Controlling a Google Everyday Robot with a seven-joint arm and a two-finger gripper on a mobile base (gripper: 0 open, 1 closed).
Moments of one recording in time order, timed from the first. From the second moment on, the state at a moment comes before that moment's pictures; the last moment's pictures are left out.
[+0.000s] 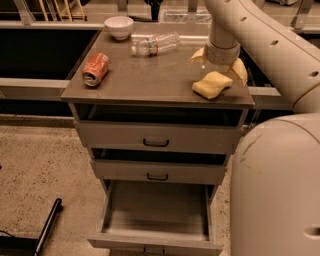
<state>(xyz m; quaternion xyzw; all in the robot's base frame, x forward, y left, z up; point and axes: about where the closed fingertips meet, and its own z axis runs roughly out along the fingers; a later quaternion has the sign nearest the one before) 0.728 -0.196 0.838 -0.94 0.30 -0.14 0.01</state>
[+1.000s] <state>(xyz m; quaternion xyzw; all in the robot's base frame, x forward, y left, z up) 0.729 -0.181 0.838 -0.94 0.32 -0.09 0.03</state>
